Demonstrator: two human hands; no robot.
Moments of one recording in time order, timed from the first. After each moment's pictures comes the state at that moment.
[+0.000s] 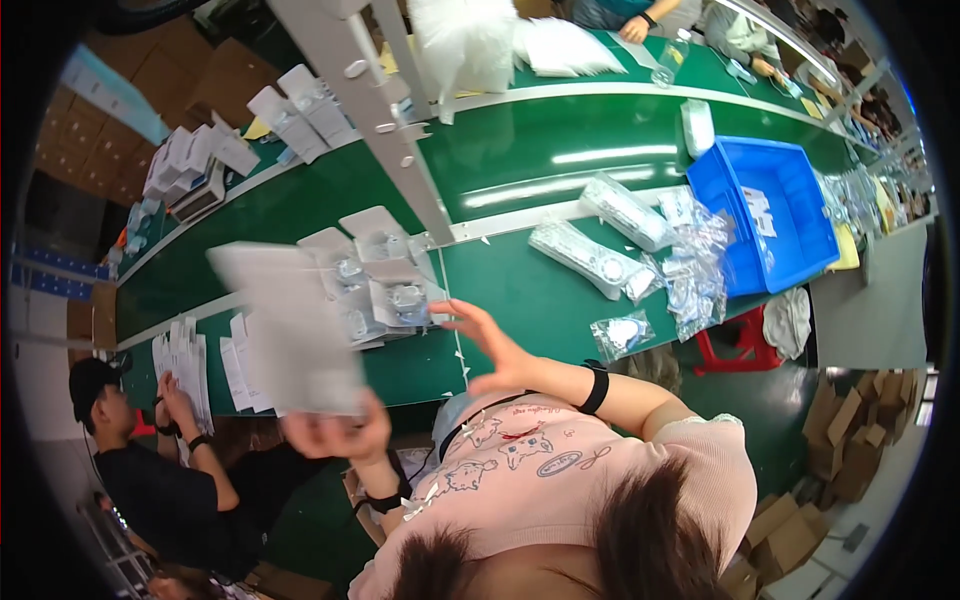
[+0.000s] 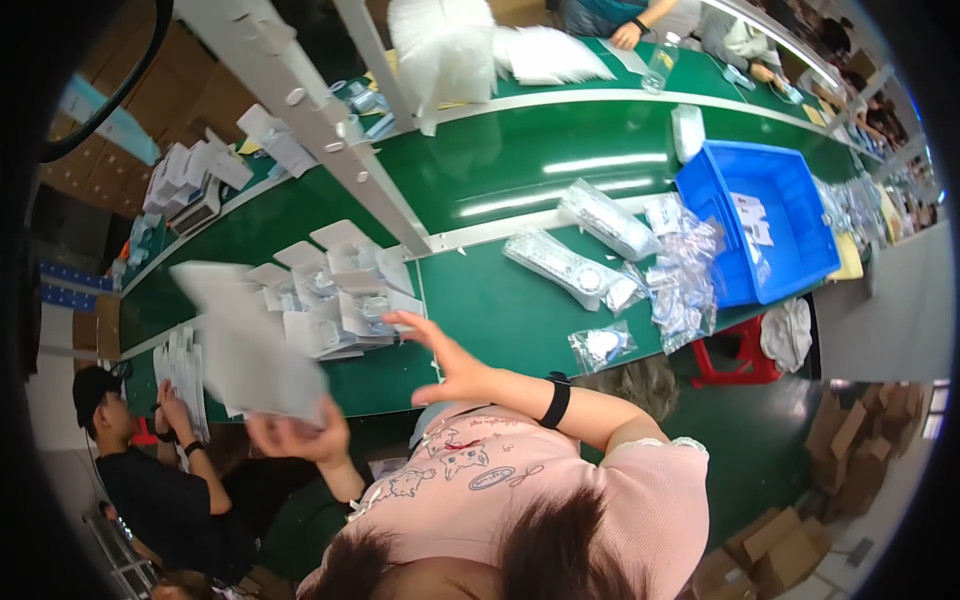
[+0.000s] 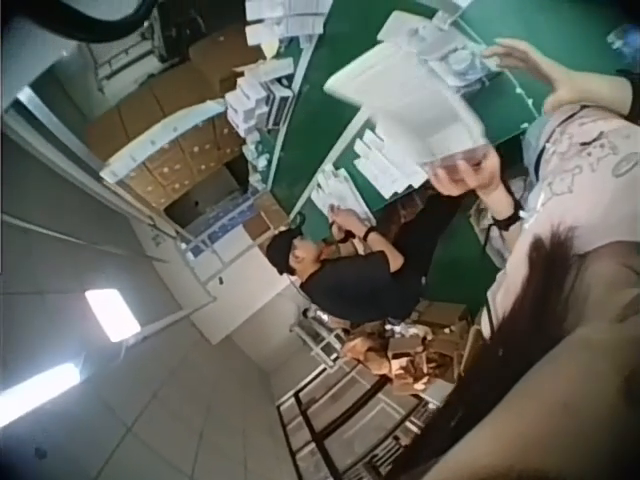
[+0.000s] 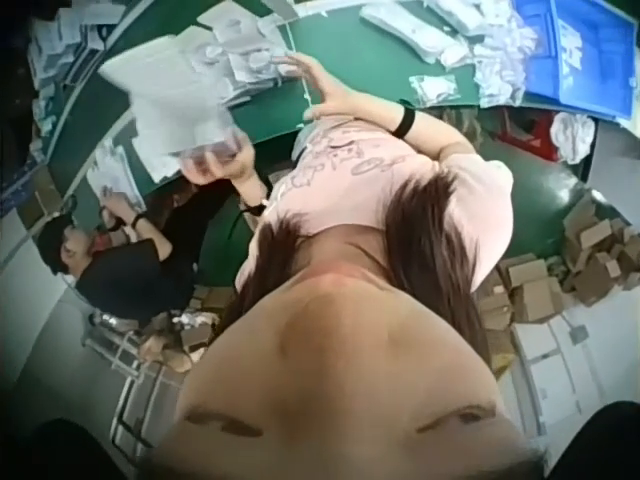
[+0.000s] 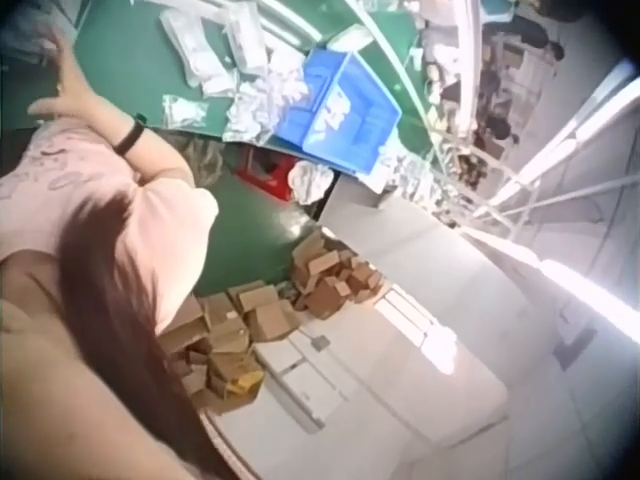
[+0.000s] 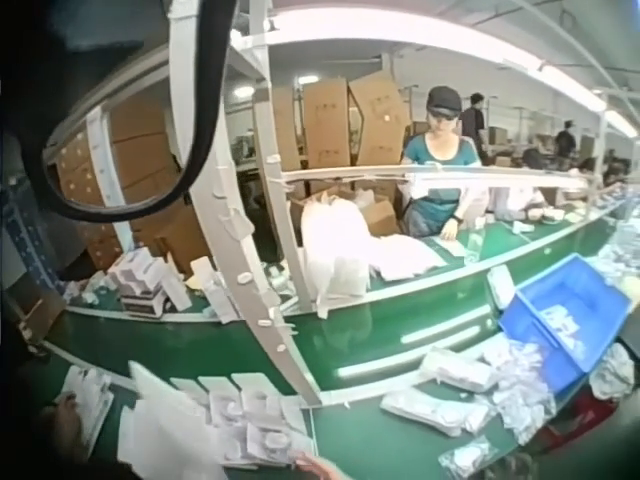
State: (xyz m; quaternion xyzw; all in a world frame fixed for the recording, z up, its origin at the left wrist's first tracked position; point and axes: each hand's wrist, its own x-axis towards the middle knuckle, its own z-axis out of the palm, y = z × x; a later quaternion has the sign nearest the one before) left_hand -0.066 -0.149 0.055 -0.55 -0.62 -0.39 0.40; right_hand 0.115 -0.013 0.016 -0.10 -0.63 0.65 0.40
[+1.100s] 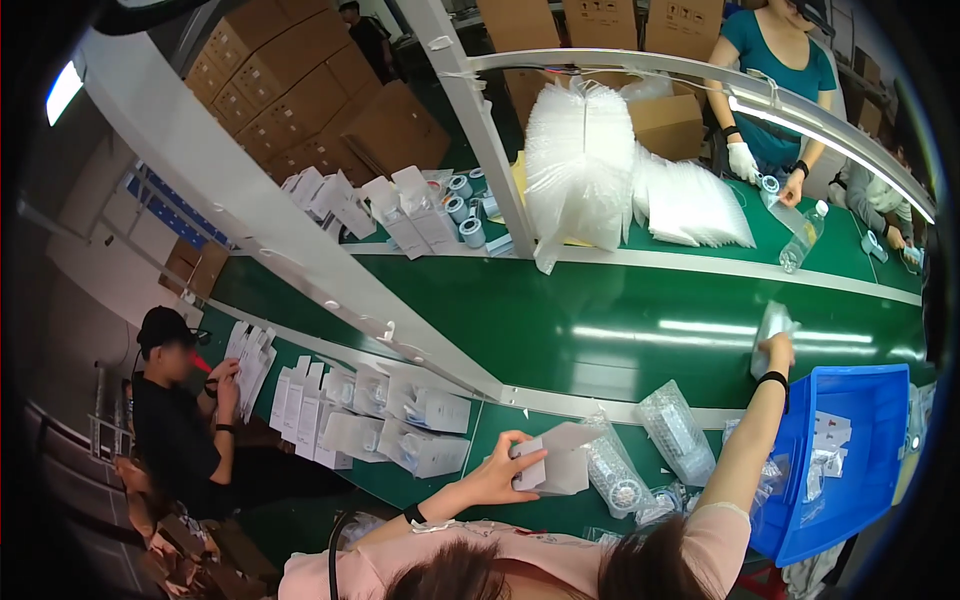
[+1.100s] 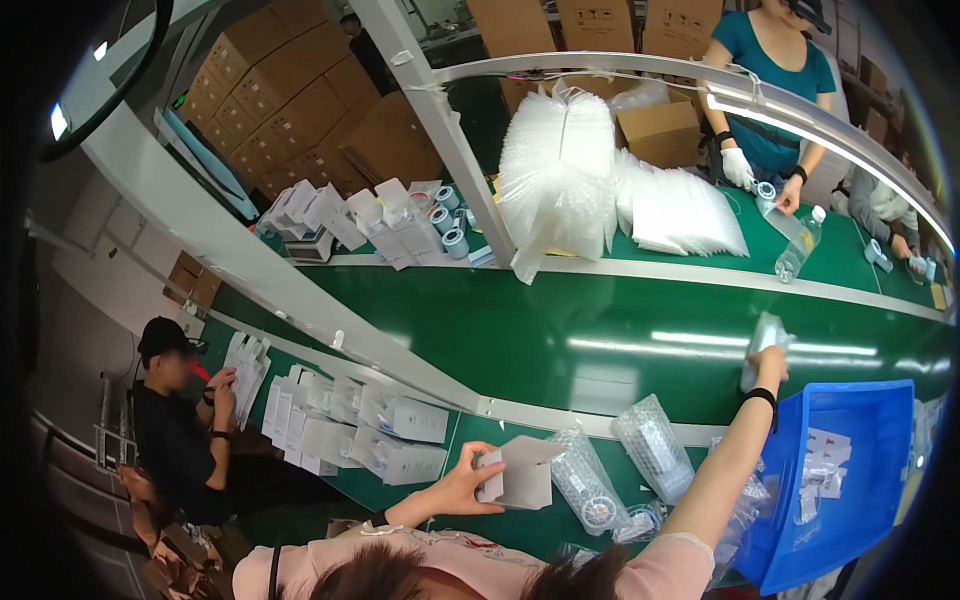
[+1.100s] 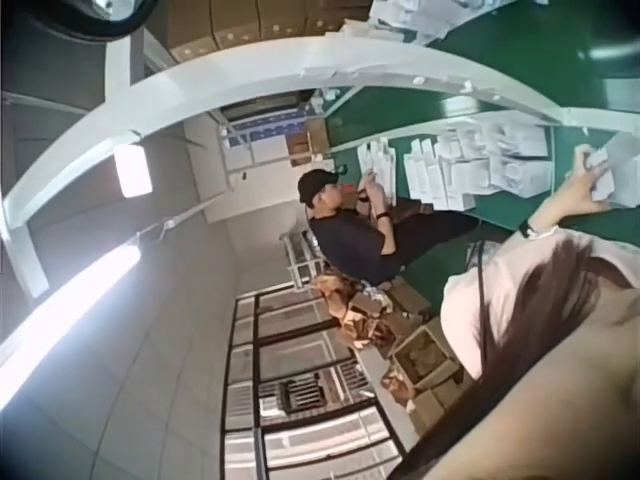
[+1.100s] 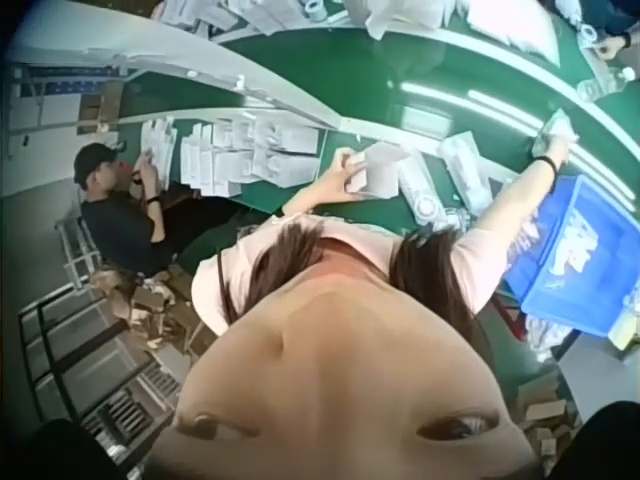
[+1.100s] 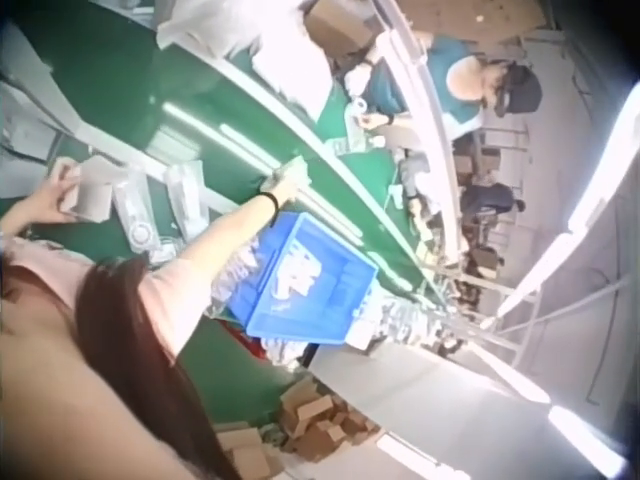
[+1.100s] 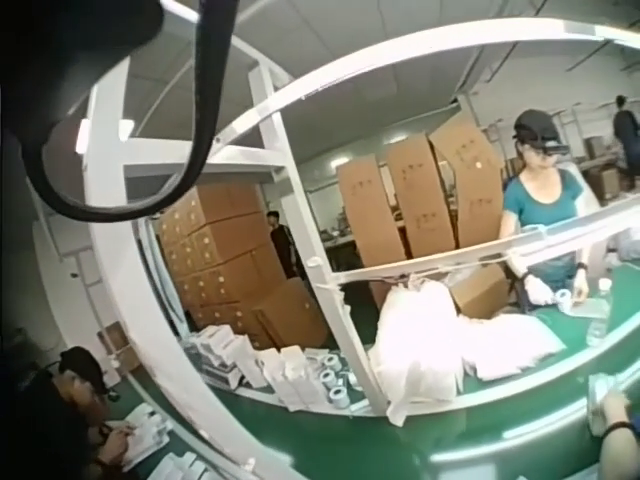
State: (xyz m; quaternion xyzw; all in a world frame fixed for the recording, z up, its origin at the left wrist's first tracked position) left_hand 0.045 0.054 -0.030 -0.69 -0.58 -0.32 -0.29; right_hand 0.428 0.521 -0.143 -0.84 -0.46 0.25 -0.11
